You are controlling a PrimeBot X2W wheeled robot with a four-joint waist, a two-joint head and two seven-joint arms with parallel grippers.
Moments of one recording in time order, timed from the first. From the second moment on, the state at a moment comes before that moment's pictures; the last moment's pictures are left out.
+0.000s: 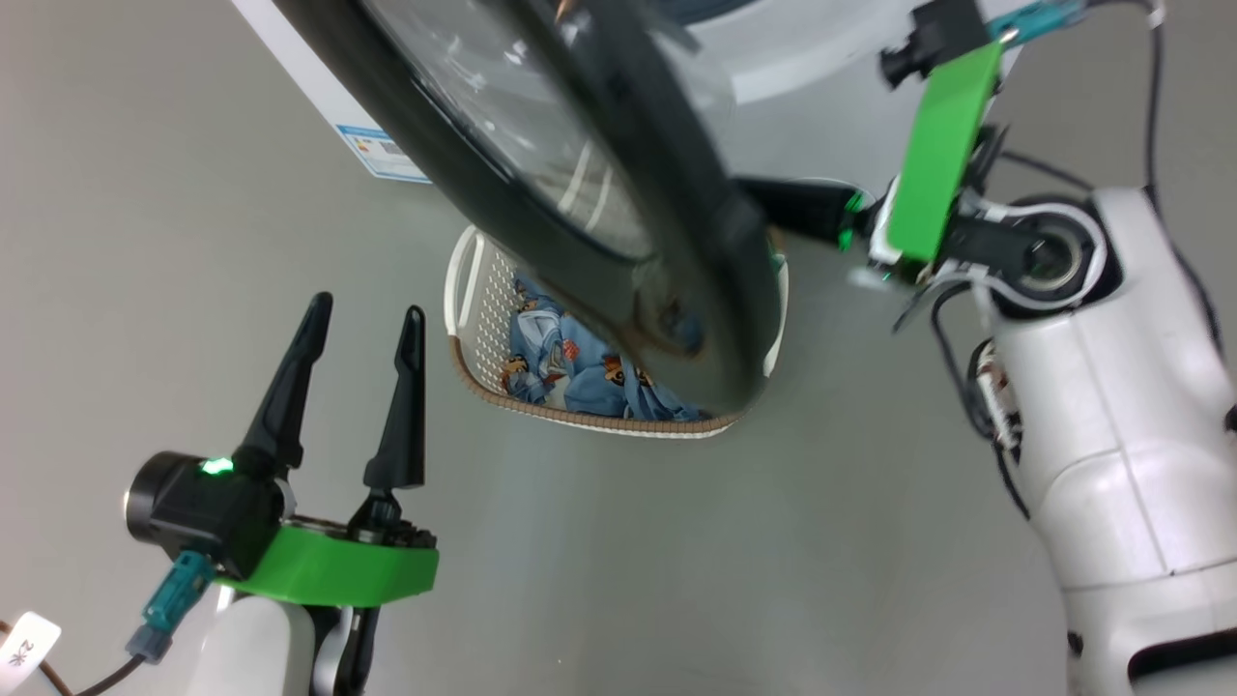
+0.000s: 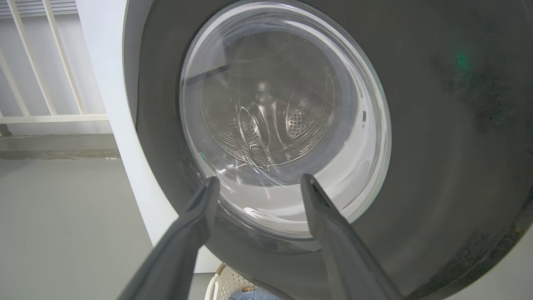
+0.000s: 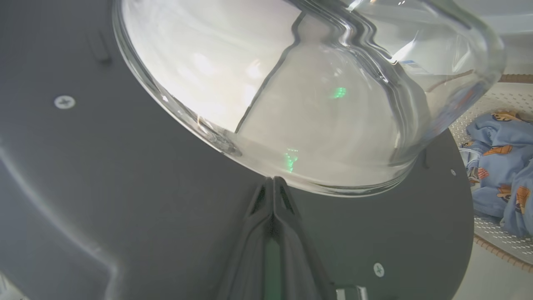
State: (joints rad) left arm -0.27 0.03 -0.17 0.01 -0.21 -0.12 -0.25; right arm -0.94 -0.09 0.14 0.47 1.30 0.12 1.00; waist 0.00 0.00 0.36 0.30
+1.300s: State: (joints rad) left arm -0.17 0.03 -0.02 0.05 -0.15 -0.12 -0.25; right arm -0.77 -0.10 0.52 0.38 1.62 0.12 0.69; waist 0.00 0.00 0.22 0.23
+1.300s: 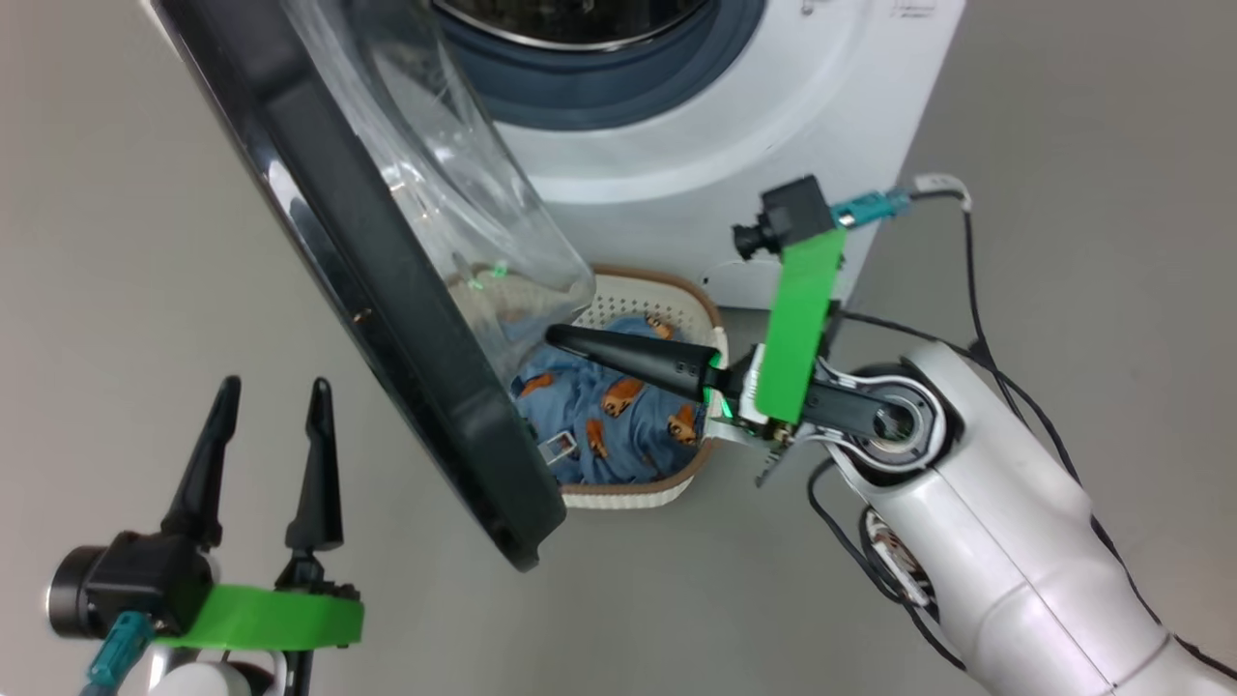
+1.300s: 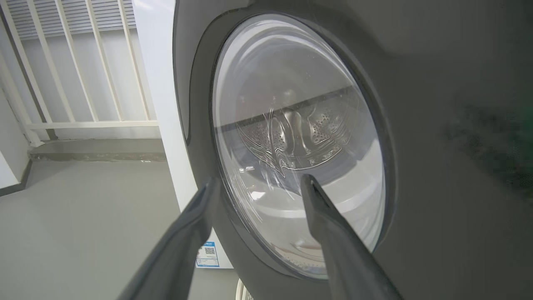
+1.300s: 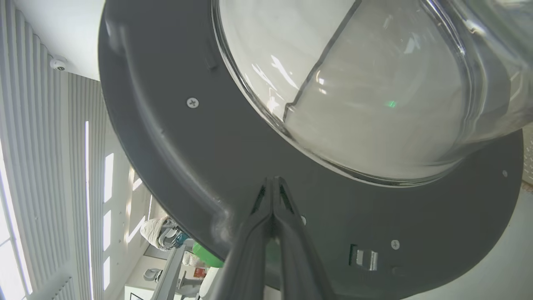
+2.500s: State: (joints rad) left arm -0.04 0.03 0.13 0.03 -0.14 -0.13 -0.25; right arm -0.37 -0.15 0.20 0.16 1.30 0.12 -0.02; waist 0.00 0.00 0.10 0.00
